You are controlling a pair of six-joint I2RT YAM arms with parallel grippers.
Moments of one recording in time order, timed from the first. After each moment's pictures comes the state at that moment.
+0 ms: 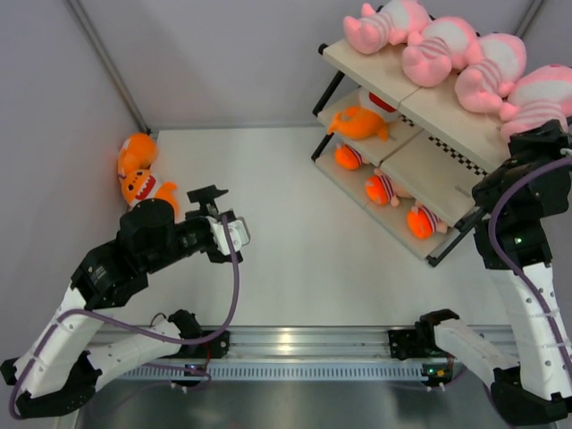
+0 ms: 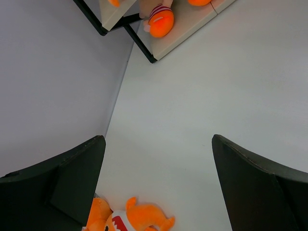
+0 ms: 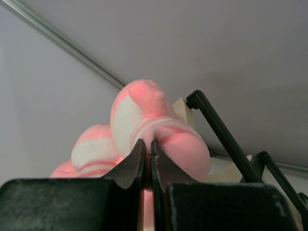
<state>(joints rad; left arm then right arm) -0.81 0.79 1.31 -0.86 0.04 0.76 0.25 0.90 1.32 0.08 1.17 0.40</state>
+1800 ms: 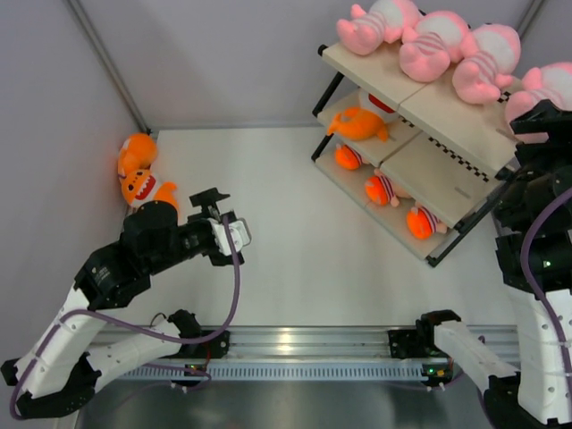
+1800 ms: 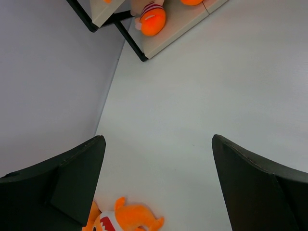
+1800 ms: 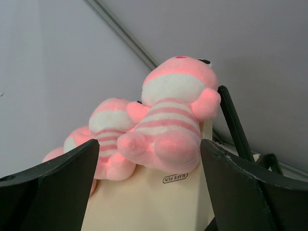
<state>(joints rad) -0.81 0.78 1.29 -0.85 0.05 0.72 0.15 0.84 1.44 -0.26 0.88 0.53</state>
